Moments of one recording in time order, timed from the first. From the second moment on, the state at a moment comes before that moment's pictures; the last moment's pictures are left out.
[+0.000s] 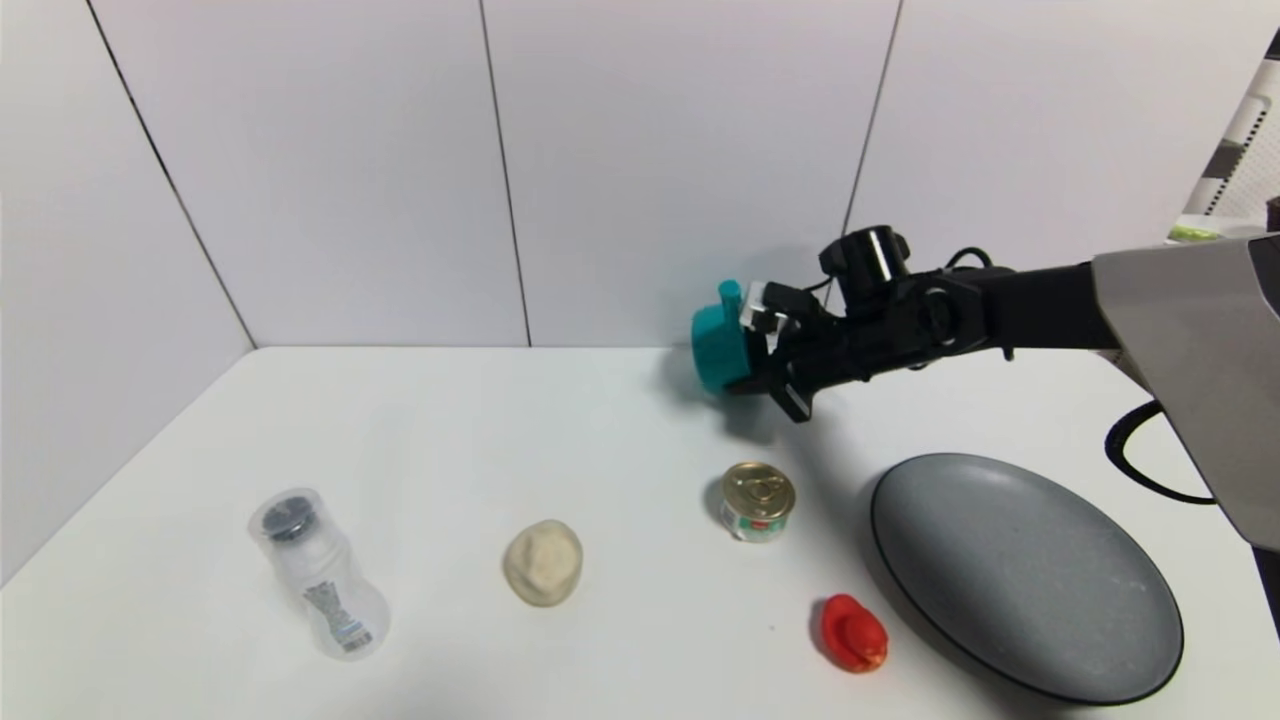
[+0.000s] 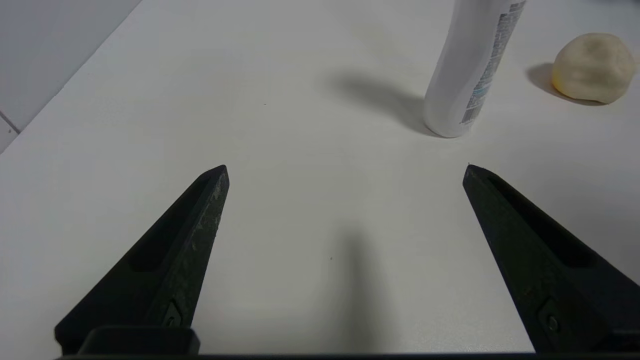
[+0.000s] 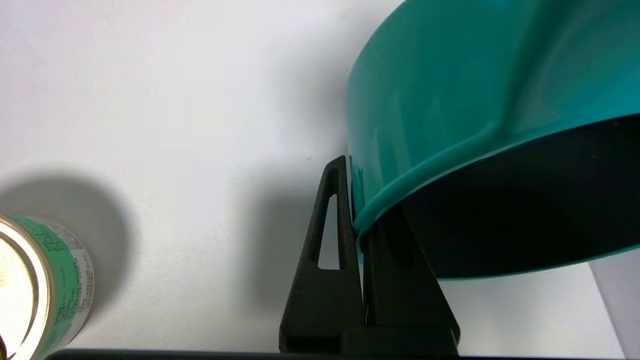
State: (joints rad) left arm 0.00 0.00 -0.04 0.11 0.01 -0.02; right arm 0.29 2.28 -1.80 0.24 0.57 -0.85
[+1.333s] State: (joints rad) left arm 0.00 0.00 -0.04 0.11 0.01 -0.02; right arm -0.14 1.57 -1.21 0.28 0.87 -1.18
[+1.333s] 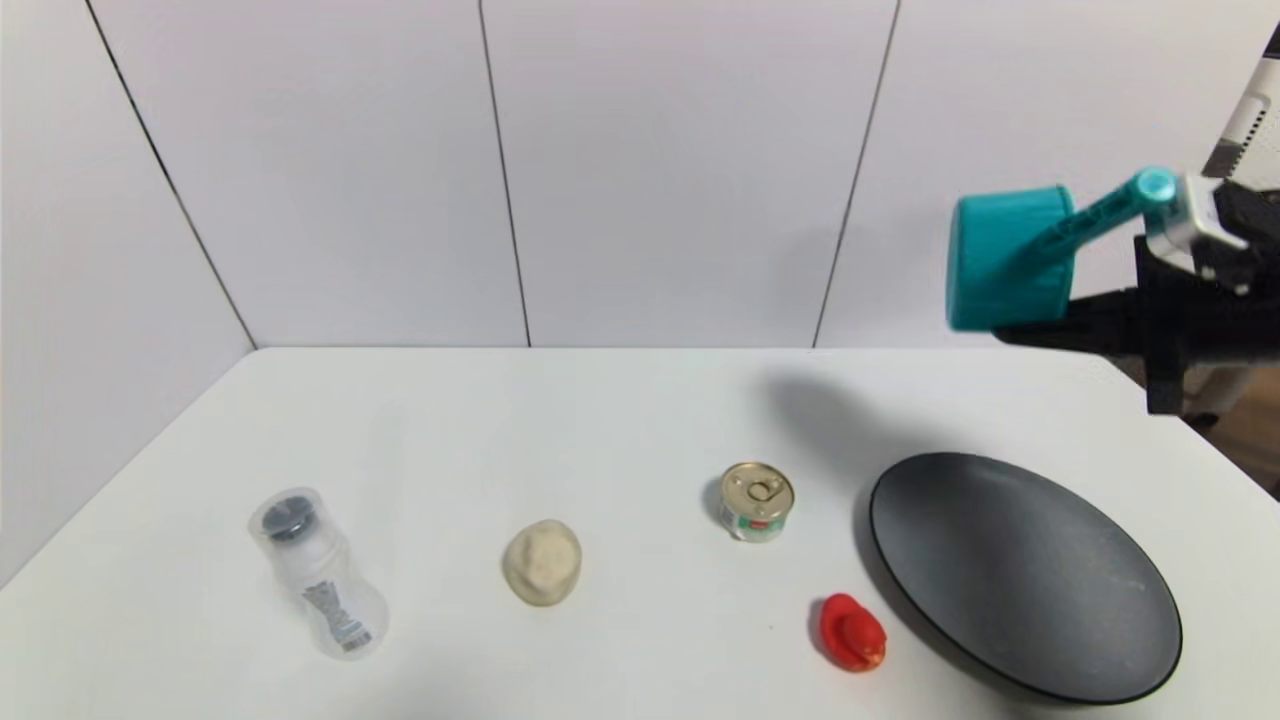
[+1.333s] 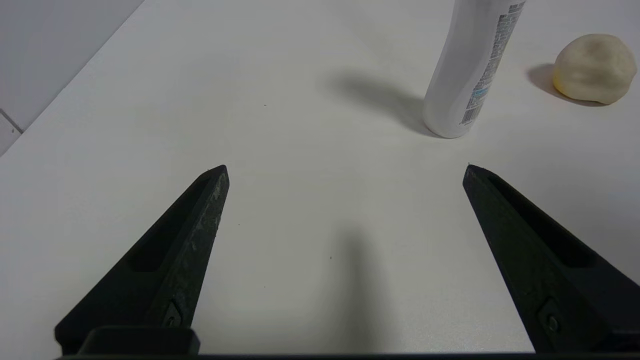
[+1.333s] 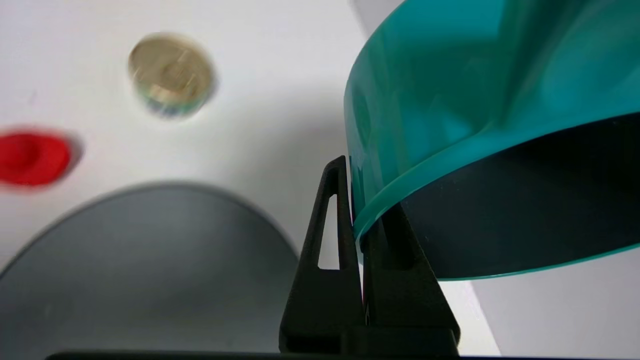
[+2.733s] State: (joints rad) left arm 0.00 0.00 -0.04 0.11 0.01 -0.02; right arm -0.33 1.54 -0.81 0.32 0.71 -2.14
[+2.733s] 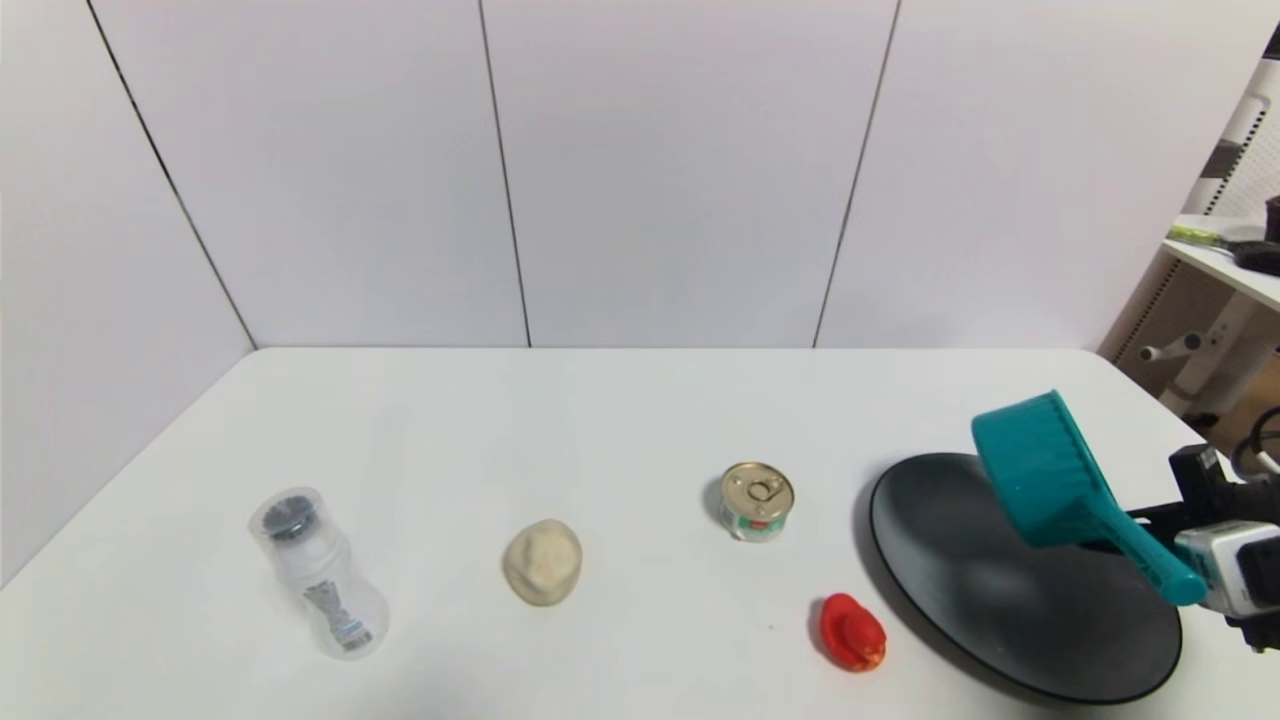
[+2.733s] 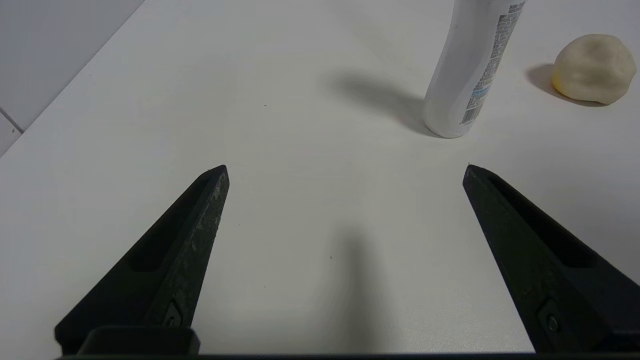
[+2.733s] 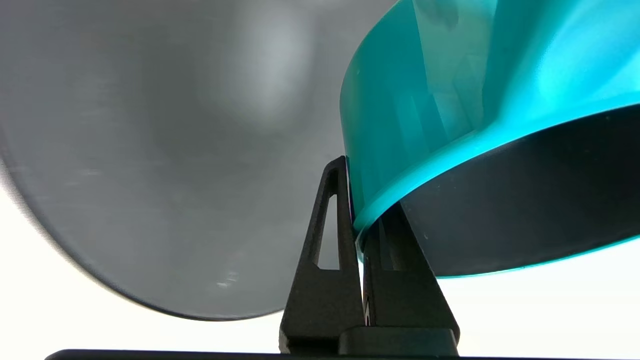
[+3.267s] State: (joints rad) left arm 0.00 0.00 -0.04 0.11 0.01 -0.02; right arm -0.36 1.55 -0.81 0.35 0.68 -2.28
